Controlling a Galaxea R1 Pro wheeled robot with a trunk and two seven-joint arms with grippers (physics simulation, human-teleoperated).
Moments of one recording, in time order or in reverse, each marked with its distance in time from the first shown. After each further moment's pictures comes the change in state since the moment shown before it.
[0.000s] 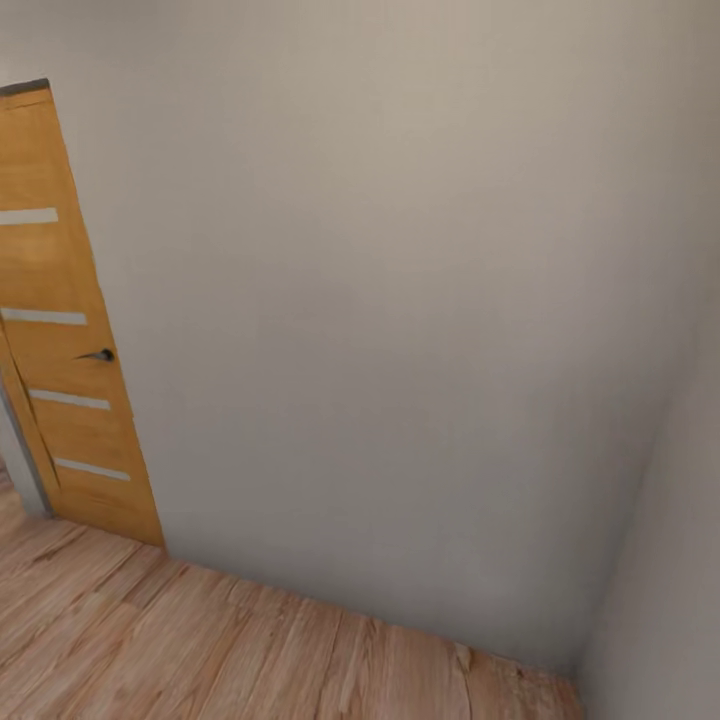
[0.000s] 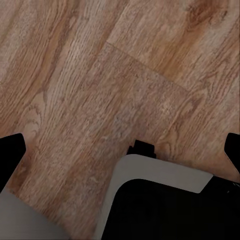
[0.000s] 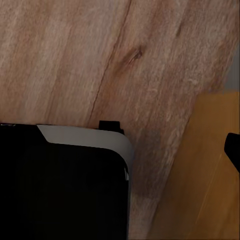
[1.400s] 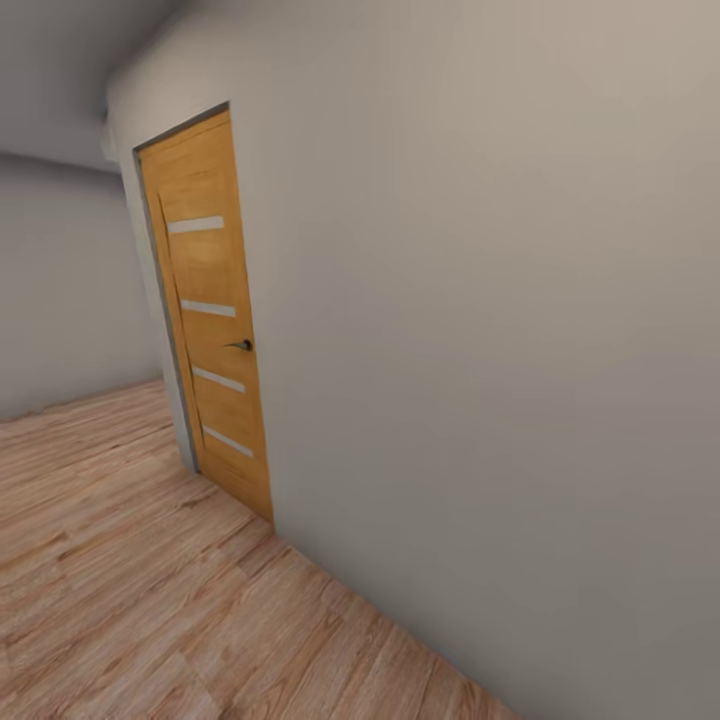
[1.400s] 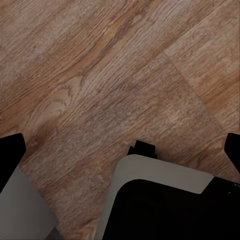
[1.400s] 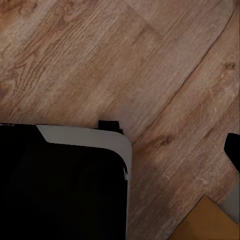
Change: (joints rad) left arm 0.000 0.002 0.000 0.000 0.001 -0.002 0.002; right arm 0.000 -0.002 0.000 0.000 0.000 0.000 0.000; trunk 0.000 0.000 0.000
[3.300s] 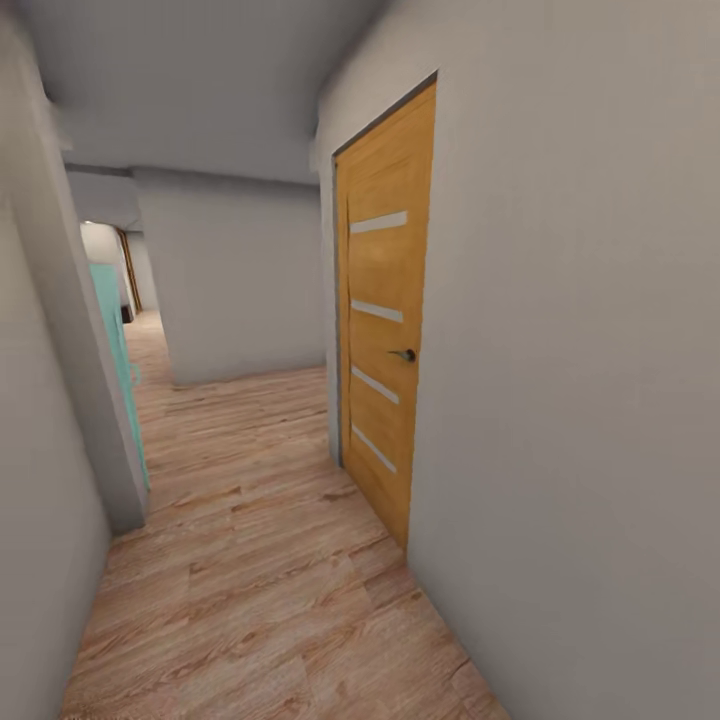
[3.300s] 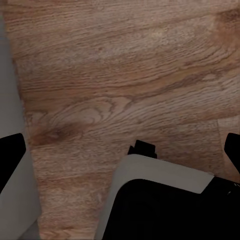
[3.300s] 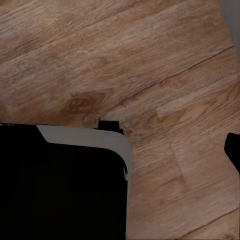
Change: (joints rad) left arm 0.000 0.000 0.000 0.001 0.000 0.000 0.000; right arm 0.000 0.000 0.000 0.000 0.000 0.000 0.000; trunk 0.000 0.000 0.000
